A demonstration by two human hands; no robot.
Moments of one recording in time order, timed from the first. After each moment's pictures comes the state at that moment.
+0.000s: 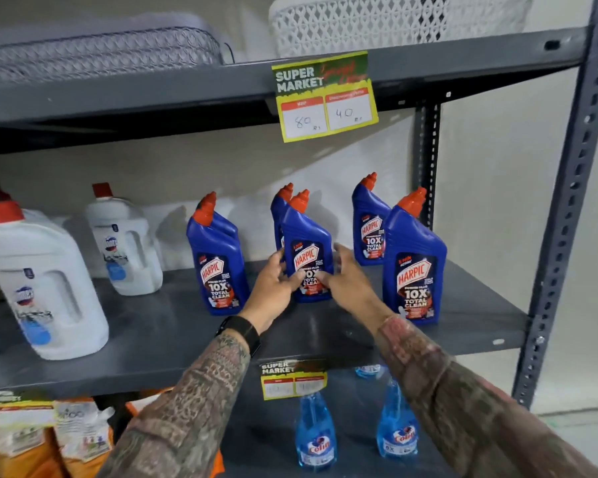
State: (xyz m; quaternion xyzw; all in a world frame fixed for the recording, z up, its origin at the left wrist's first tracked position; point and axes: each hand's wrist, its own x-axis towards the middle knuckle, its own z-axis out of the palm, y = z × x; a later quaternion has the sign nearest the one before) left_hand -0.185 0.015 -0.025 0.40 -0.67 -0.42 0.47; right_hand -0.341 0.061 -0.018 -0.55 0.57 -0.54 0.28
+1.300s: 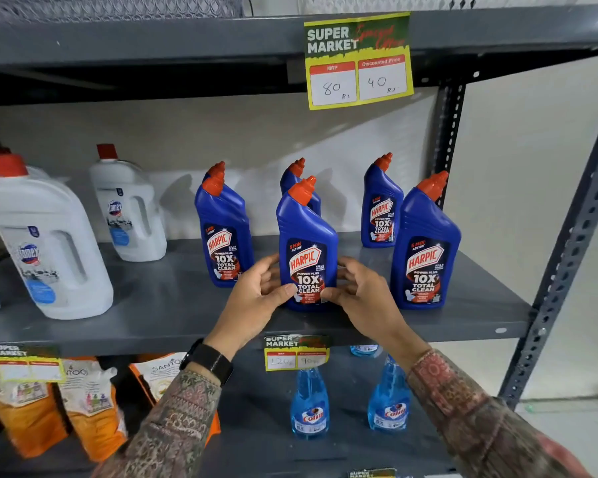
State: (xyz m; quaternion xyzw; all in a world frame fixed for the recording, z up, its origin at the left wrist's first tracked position) left_hand -0.129 0.064 -0.058 0.34 -0.69 -0.42 0.48; right_hand -0.347 0.109 -0.058 -0.63 0.53 -0.52 0.24
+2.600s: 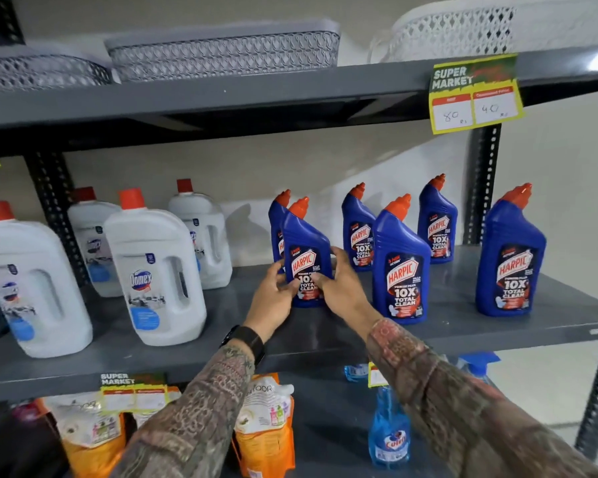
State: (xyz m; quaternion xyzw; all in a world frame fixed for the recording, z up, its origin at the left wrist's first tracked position) left_hand -0.017 -0.003 -0.038 0.42 -0.66 -0.39 0.48; right_hand -0.166 0.025 -0.032 -0.56 0.55 -0.58 0.22
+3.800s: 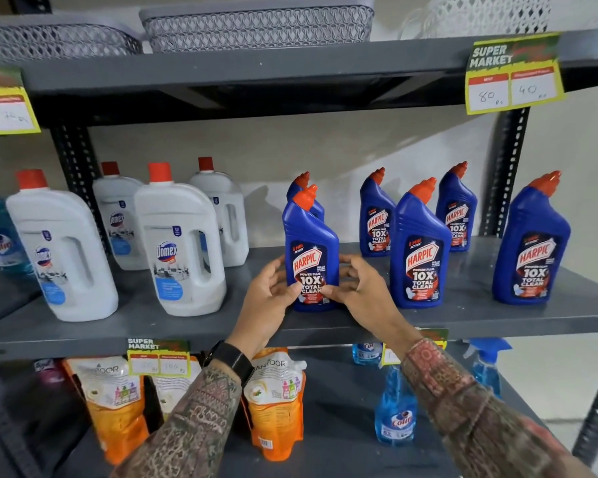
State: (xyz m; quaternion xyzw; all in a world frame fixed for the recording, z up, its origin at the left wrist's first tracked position) left_hand 0.037 0.037 -0.064 0.36 -0.66 -0.41 0.52; right_hand -0.161 0.078 -0.053 -0.60 0.49 -0.57 0.27
